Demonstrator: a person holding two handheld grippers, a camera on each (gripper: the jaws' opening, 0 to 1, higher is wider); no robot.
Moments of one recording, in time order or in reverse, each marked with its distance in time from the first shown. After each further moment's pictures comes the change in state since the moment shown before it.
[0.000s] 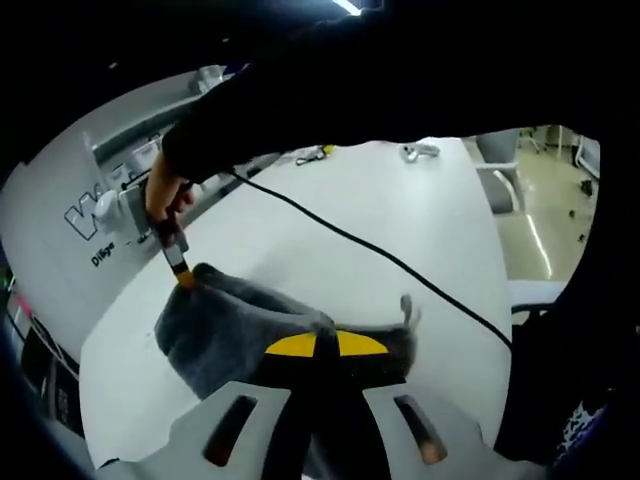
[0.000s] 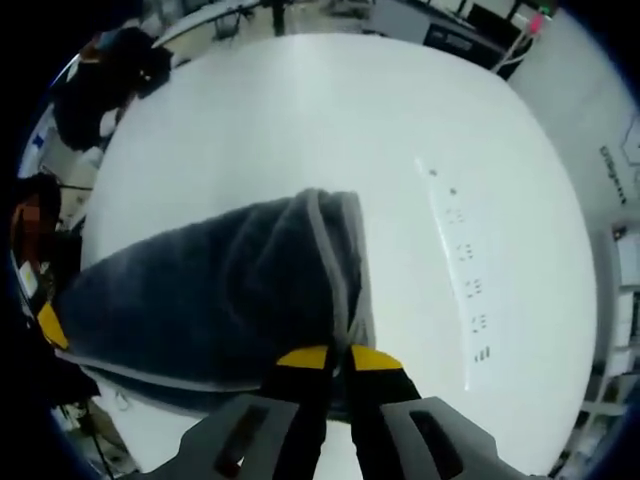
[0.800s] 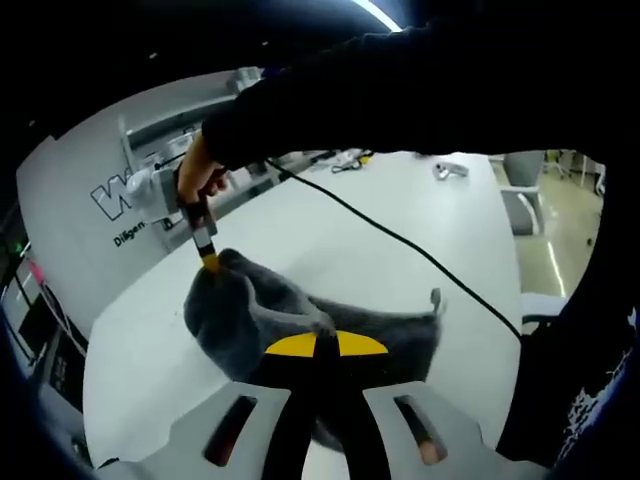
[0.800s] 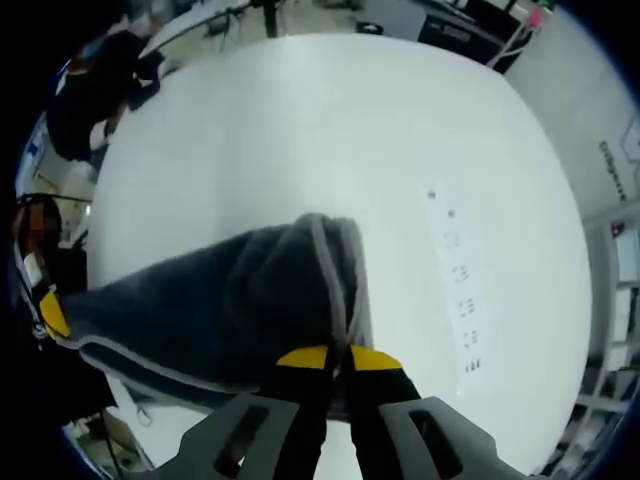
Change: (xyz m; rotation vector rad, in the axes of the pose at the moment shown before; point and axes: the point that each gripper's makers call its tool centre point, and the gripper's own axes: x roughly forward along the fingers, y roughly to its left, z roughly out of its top) left arm -0.036 0.039 -0.015 -0.103 -0.043 0.103; right arm -0.017 0.037 0.025 0.020 0.054 -0.007
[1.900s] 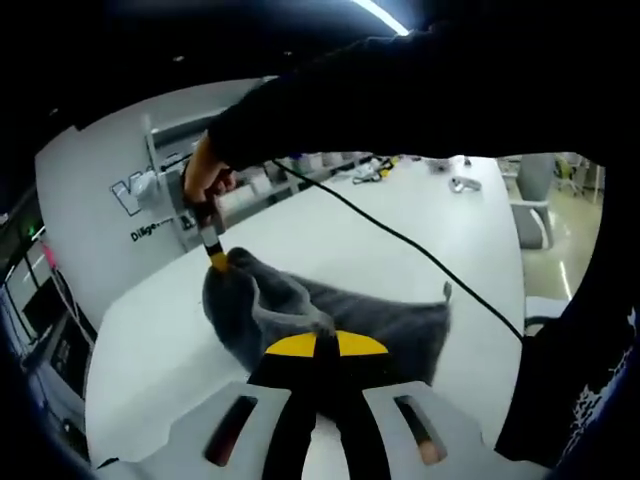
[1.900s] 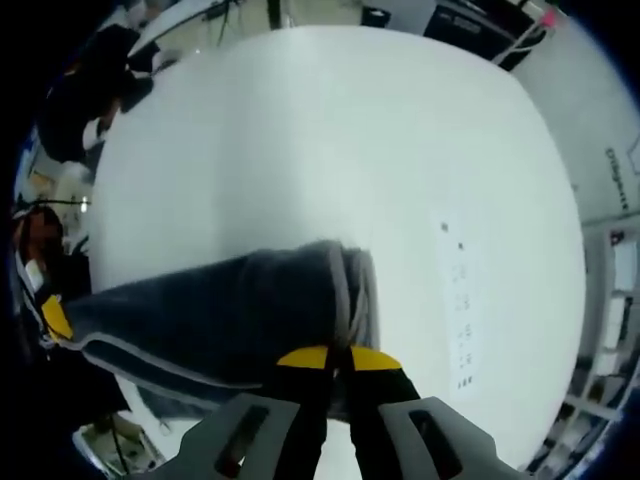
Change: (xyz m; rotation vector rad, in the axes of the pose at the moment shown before) left arm -0.035 0.030 -0.019 -0.063 -0.060 0.078; right arm -0.002 0.003 0.055 -0.017 0.087 -0.007
